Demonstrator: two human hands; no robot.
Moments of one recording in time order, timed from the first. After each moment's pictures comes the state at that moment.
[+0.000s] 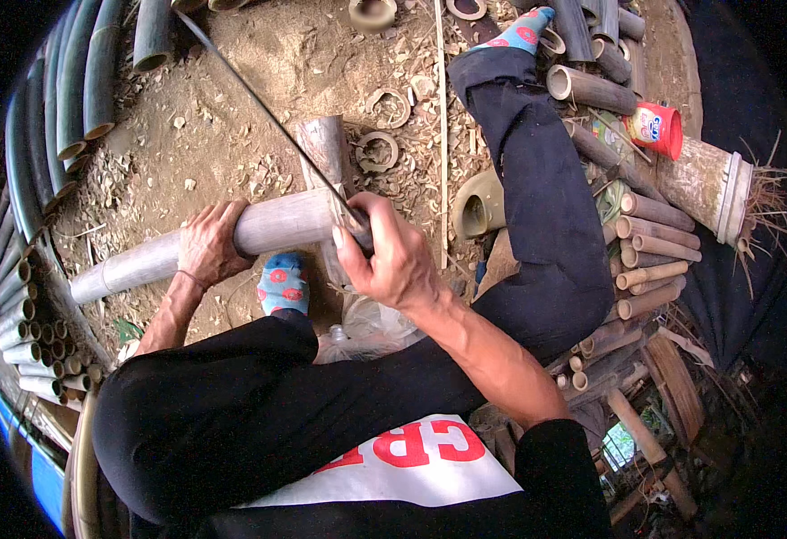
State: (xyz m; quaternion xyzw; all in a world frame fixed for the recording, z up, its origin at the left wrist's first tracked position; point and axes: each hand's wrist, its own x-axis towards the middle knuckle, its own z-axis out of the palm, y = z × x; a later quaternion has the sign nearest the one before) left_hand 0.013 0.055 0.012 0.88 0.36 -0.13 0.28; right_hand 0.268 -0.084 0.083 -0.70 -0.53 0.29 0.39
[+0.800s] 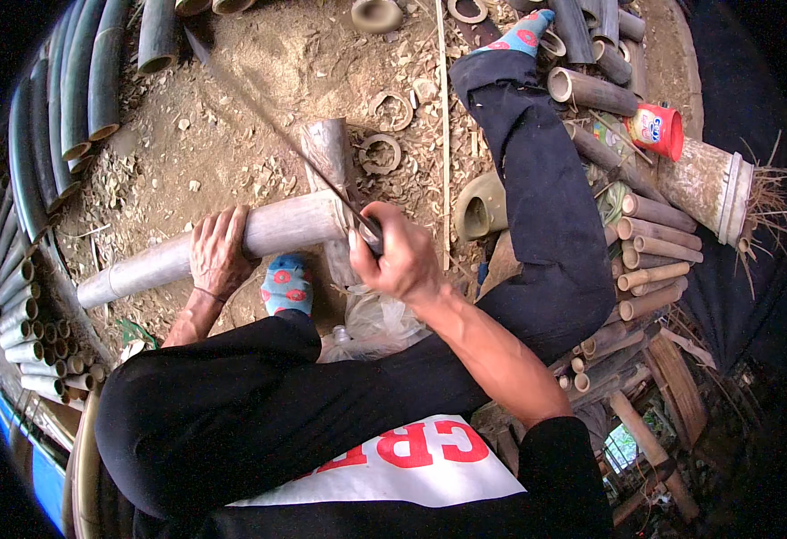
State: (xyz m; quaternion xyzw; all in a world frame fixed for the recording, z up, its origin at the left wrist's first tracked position) left_hand 0.005 0.024 0.000 0.92 0.37 0.00 0.13; right_hand 0.275 -0.099 0.057 -0.69 -0.56 0.24 0.39
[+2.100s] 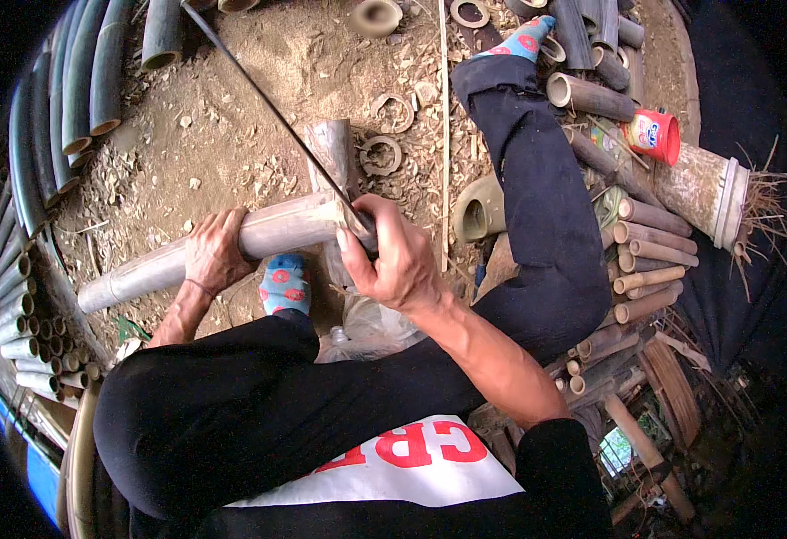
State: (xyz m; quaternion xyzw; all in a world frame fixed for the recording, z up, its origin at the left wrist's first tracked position) left_hand 0.005 0.037 0.010 0.88 0.40 -0.09 0.25; right_hand 0.268 -0.087 0.078 -0.70 -0.54 0.28 0.38
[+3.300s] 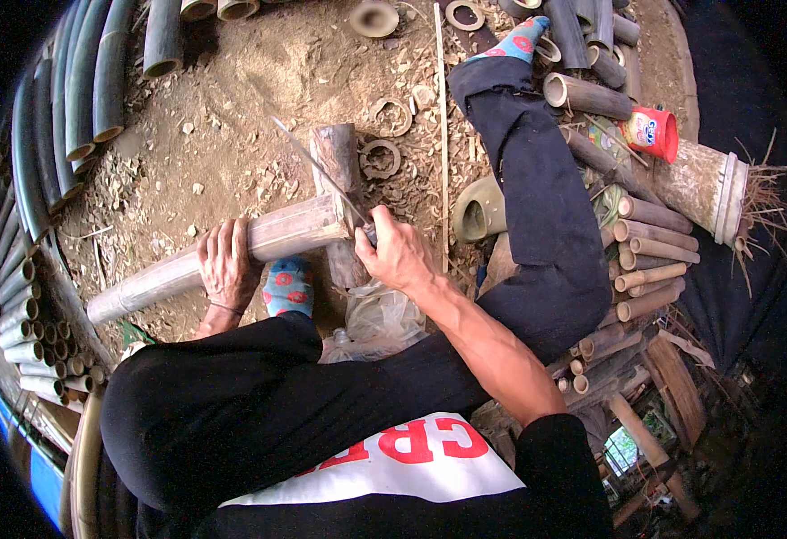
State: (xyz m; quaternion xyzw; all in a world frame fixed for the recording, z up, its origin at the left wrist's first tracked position) left_hand 0.004 -0.007 -0.008 0.90 0.42 0.05 0.07; right_hand 0.280 -0.099 0.042 -0.76 -0.49 0.40 0.17
